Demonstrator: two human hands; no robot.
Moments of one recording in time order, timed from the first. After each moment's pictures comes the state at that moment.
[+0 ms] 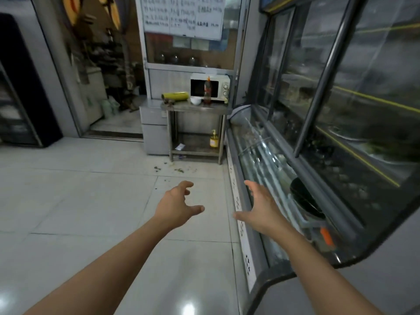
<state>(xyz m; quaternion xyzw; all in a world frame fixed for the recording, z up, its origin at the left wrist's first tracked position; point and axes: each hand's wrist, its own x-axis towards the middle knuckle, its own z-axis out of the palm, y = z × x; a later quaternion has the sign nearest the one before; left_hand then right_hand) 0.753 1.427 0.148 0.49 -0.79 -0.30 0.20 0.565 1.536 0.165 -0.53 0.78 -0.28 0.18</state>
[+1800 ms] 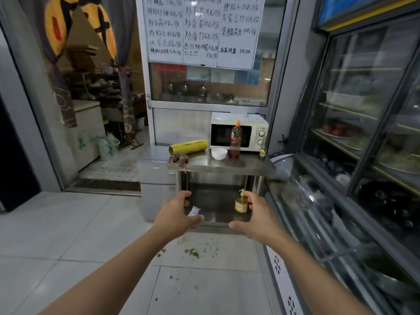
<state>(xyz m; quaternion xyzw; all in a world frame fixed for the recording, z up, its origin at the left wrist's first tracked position) 0.582 0.615 0.193 0.49 -0.79 -0.29 0.22 0.386 0.709 0.193 -0.52 0.77 -0.33 0.17</state>
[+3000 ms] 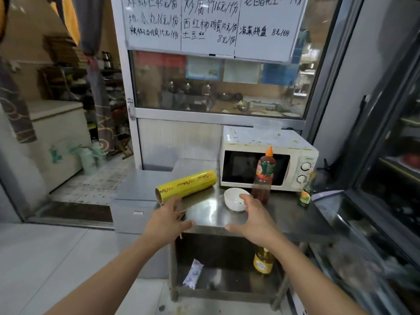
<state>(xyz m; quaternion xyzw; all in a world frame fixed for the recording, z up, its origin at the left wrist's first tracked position) 0.411 0.079 0.167 0.52 -0.77 -0.29 0.23 0.201 0.168 0.176 -0.55 0.76 -0.30 0.19</state>
